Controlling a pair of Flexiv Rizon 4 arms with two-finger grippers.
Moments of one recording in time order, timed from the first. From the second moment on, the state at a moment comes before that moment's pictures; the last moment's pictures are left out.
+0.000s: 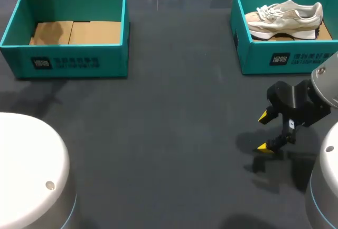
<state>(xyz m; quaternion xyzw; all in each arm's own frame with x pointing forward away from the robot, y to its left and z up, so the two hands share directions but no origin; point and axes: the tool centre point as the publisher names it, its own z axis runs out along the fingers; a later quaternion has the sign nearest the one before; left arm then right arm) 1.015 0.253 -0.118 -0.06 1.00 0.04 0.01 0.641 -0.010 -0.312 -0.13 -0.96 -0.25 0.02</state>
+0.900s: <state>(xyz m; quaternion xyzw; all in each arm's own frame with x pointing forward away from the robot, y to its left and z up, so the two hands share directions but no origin) 1.059 0.292 -0.130 0.28 0.96 0.07 -0.01 0.641 -0.010 -0.312 -0.13 -0.96 -0.25 0.02</state>
